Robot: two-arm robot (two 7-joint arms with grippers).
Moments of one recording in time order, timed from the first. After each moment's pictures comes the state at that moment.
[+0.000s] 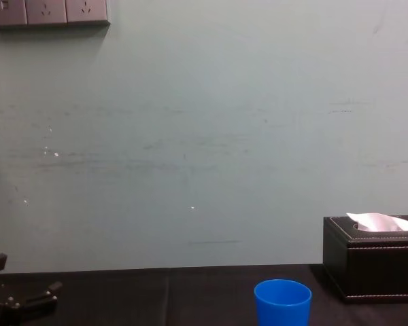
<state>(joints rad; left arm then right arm) -0.20 0.60 0.45 -1.41 -0.25 -0.12 0.03 0.02 0.66 -0.36 -1.60 0.40 0.01 0.56</state>
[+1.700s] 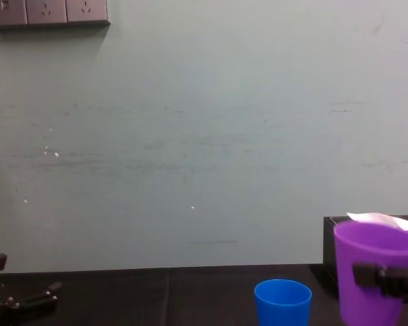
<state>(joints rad) -0.20 0.60 0.45 -1.41 -0.25 -0.12 0.03 0.04 0.68 -0.27 -1.80 0.46 0.14 0.46</state>
